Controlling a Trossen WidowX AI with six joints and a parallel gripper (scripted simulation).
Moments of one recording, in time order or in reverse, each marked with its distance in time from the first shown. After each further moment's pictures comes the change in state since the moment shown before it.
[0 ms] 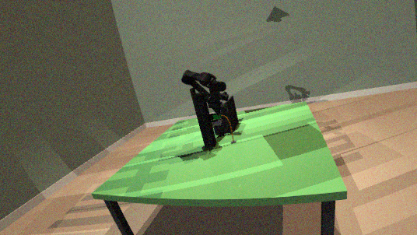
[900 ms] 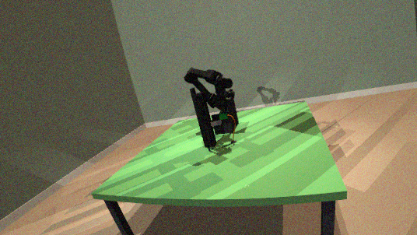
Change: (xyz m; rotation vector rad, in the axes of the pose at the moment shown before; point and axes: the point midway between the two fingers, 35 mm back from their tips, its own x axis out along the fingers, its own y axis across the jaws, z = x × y) arm -0.009 0.001 0.043 -0.006 -0.051 -0.009
